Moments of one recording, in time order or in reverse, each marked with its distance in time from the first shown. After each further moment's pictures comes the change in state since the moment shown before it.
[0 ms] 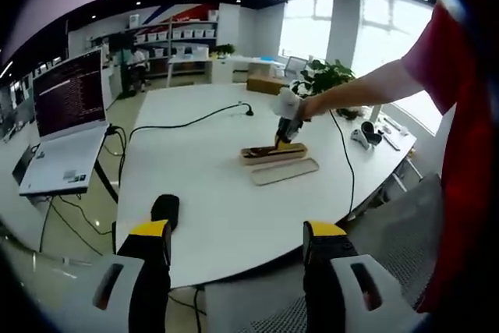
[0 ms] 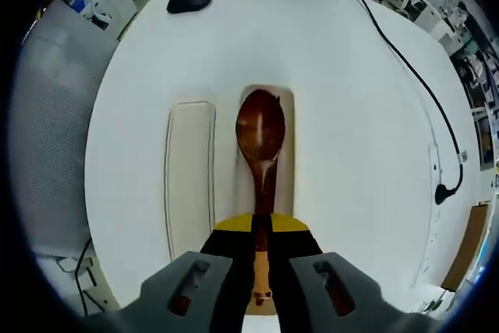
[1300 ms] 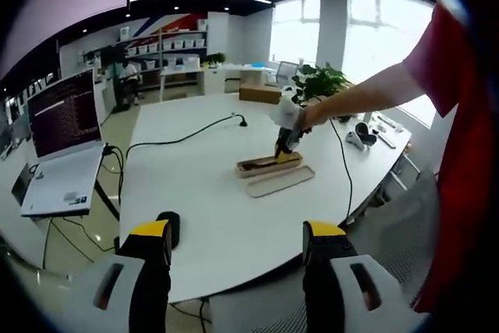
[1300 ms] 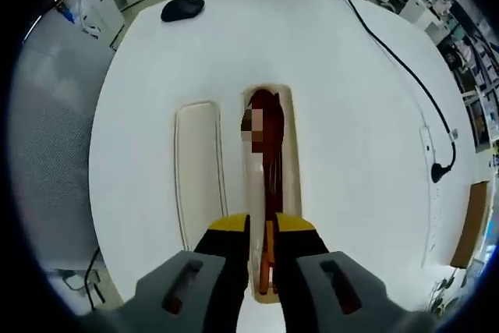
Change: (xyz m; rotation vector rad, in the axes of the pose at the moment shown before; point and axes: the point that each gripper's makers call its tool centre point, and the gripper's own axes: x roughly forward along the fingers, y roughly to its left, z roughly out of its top) left arm -0.006 -0.004 0.023 0.061 -0.052 -0.025; right arm -0.022 0.010 -0.013 0.099 -0.028 -0.053
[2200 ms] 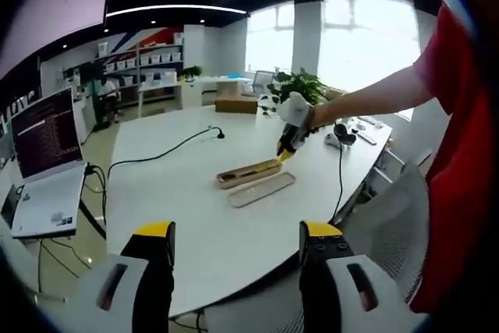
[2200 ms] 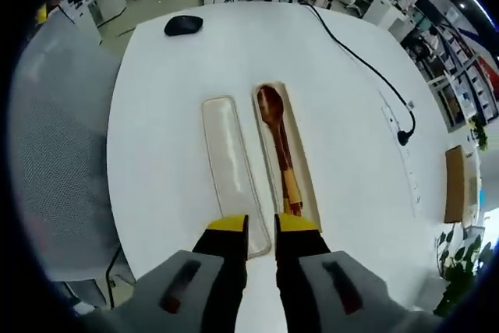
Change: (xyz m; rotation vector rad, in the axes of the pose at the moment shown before) left arm 0.001 -0.022 0.010 0.075 -0.067 -0.119; right arm -0.065 0.054 -0.035 0.096 -0.065 -0.139
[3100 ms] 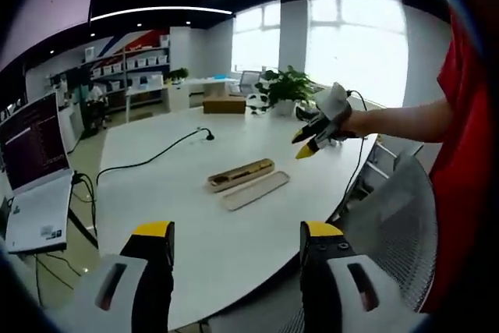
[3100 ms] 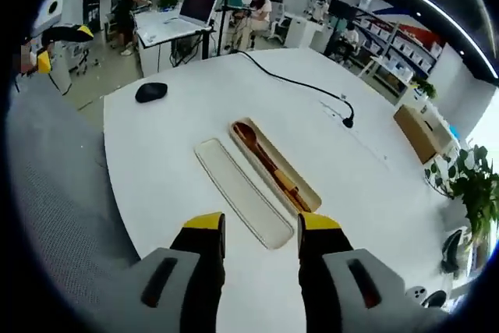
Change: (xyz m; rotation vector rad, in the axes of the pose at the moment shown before) left arm 0.021 0.000 -0.002 0.051 -0.011 -0.060; right arm -0.060 0.034 -0.011 0.401 -0.306 -0.277
